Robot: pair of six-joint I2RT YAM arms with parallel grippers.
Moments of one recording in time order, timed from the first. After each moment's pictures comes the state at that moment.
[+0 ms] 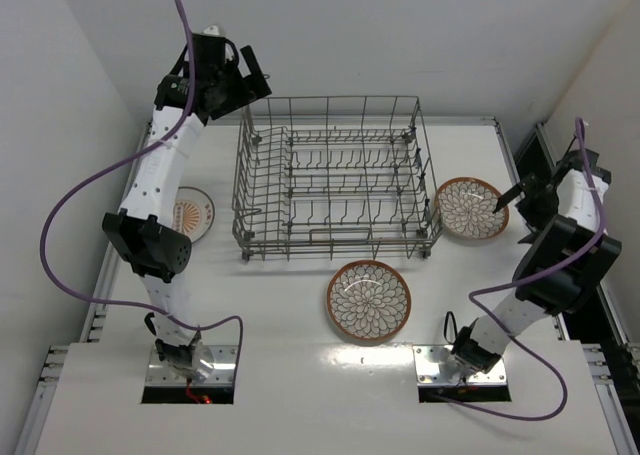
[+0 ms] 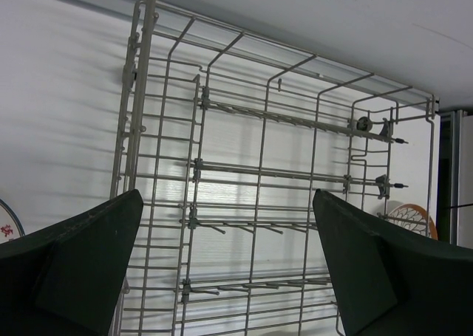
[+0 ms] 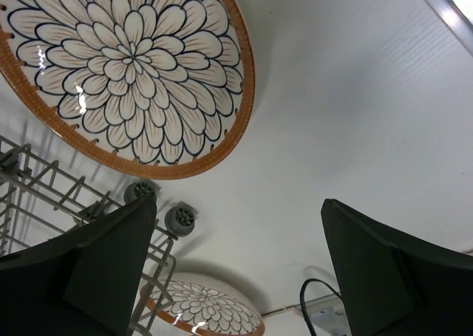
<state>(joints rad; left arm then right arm) -0.21 1.91 2.27 -0.89 -0.04 -0.56 -0.59 1.71 1.37 -0.96 -0.15 0.37</state>
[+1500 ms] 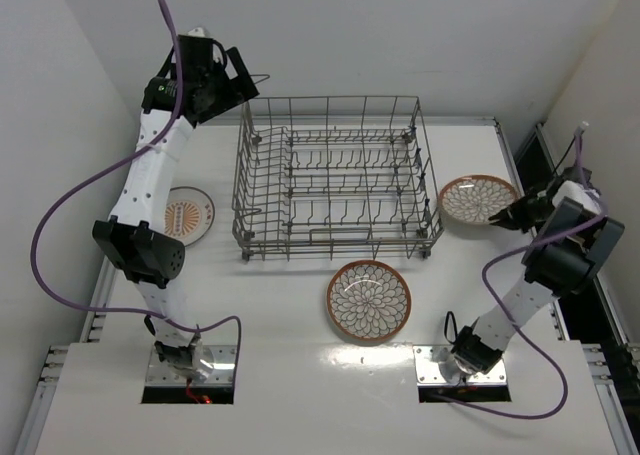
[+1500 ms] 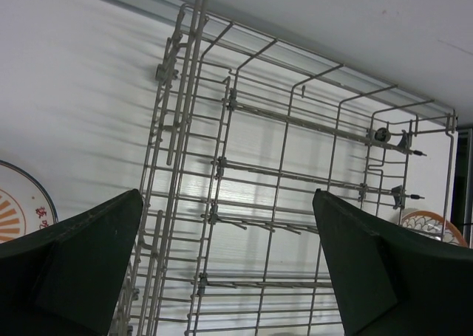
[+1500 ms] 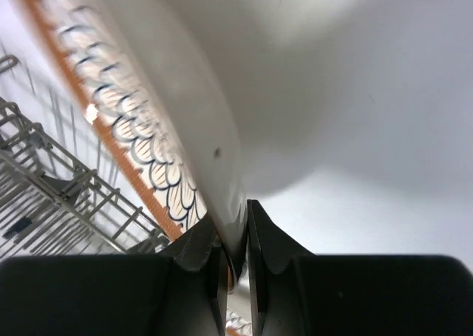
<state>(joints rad) -0.17 1.85 2.22 -0.91 -0.08 -0.56 -0.67 1.95 1.25 -0.62 -0.51 0.44</state>
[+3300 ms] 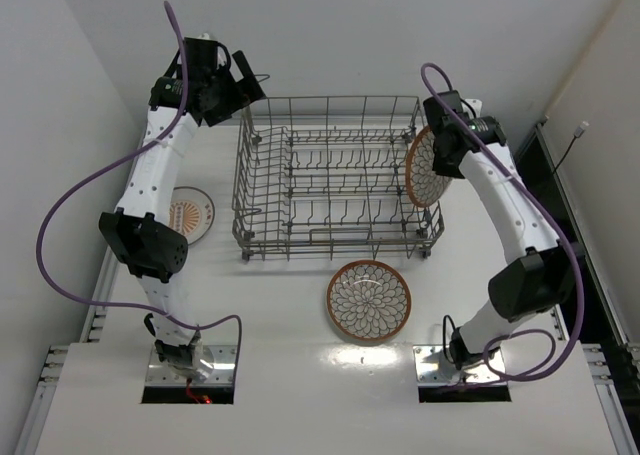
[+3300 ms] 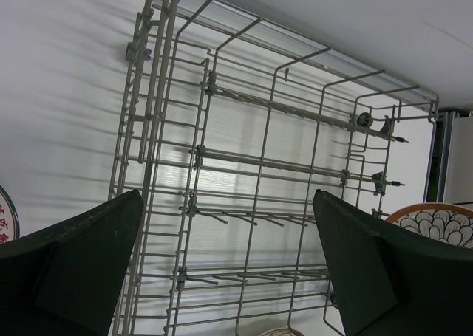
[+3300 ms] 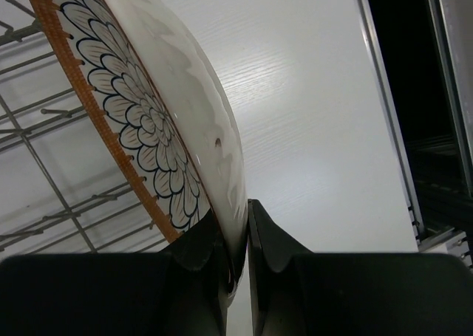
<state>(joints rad) -0.17 1.90 2.22 -0.90 0.02 -0.61 0.23 1.62 1.68 -1.09 0.55 0.41</state>
